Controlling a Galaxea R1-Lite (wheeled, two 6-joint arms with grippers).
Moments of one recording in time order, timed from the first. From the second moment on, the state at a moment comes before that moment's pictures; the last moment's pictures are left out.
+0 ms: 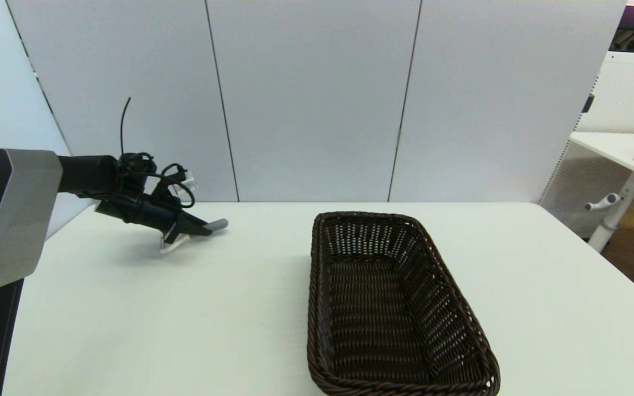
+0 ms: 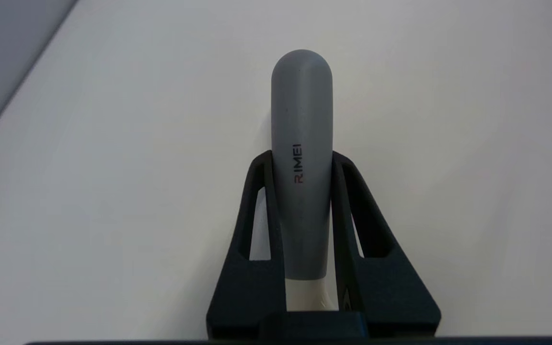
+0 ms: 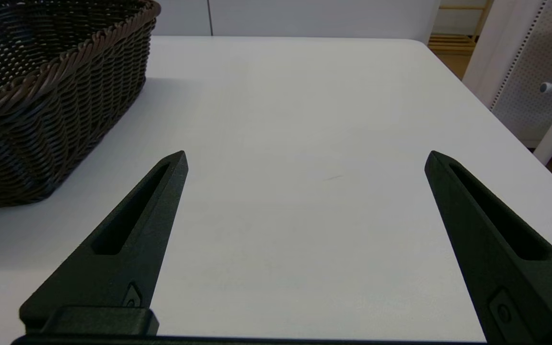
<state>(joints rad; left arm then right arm) 0.08 2.43 -1.98 0.67 -0.77 1.04 0.00 0.00 0.00 -0.01 0.01 -0.01</state>
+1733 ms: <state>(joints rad) -0.83 2.09 -1.98 0.31 -0.70 0.94 0.00 0.00 0.00 -0.01 0.01 -0.01</state>
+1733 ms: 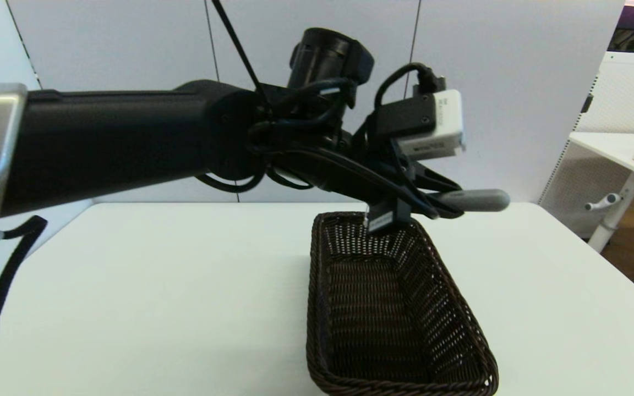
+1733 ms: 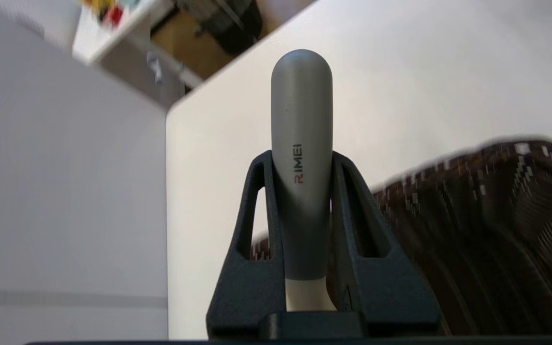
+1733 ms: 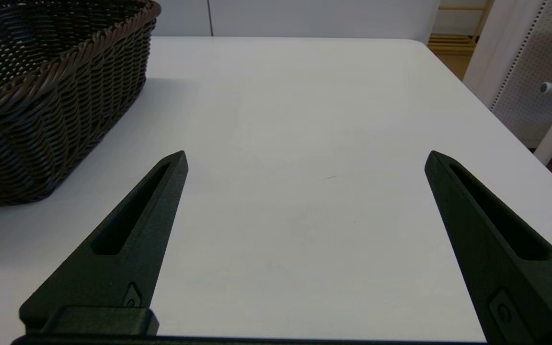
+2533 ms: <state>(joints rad) -1.01 2.31 -1.99 -0.13 -0.68 0.92 0.00 0.00 0.00 -0.01 0.01 -0.01</state>
